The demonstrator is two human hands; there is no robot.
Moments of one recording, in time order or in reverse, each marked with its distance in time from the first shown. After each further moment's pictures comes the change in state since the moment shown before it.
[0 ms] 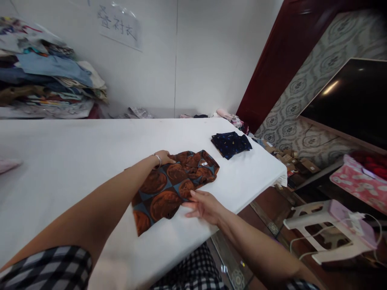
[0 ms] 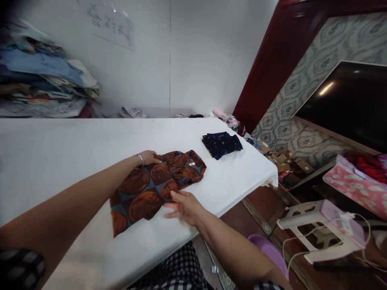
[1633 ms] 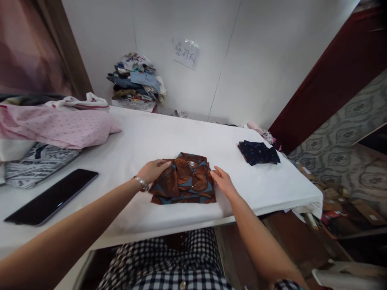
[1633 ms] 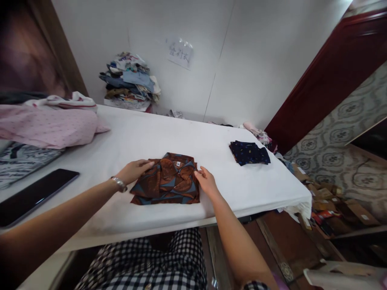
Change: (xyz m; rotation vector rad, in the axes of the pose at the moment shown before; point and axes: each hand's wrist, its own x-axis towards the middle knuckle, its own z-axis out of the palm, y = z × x) left_hand -0.244 -0.065 0.030 -0.452 0.365 -0.250; right_hand 0.032 -0.010 -0.013 -0.839 0.213 -0.540
